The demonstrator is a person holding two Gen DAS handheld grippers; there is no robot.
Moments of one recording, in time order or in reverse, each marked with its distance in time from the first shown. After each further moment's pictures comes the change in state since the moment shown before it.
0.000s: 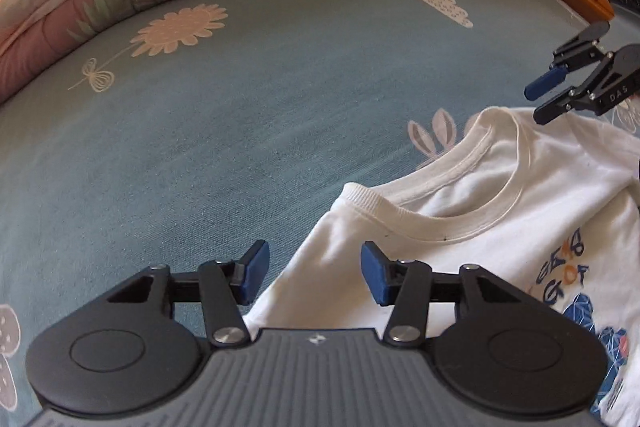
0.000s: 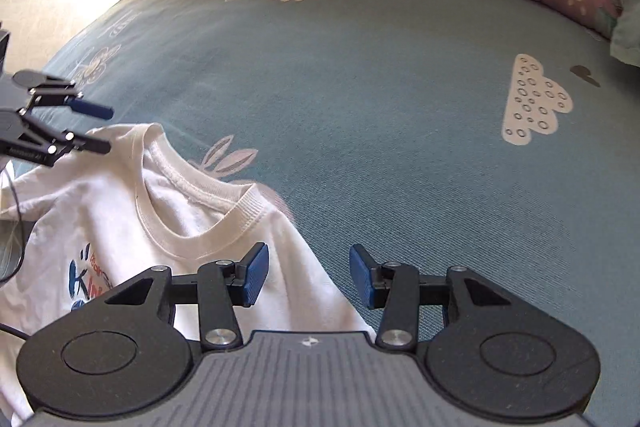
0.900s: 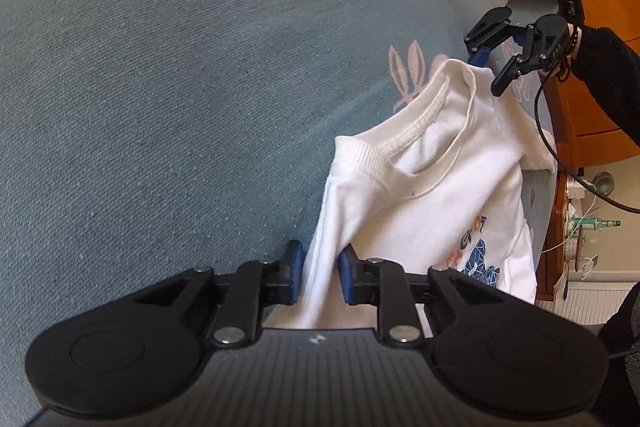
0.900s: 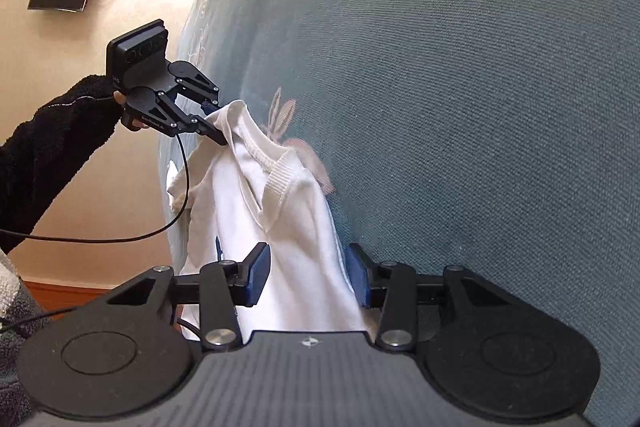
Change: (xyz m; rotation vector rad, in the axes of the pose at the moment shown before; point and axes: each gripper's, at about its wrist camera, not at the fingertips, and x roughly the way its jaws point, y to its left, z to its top) left arm 0.096 0.071 0.024 -0.092 0.481 -0.668; right arm 0.053 -0.100 0.021 0.317 0.350 0.701
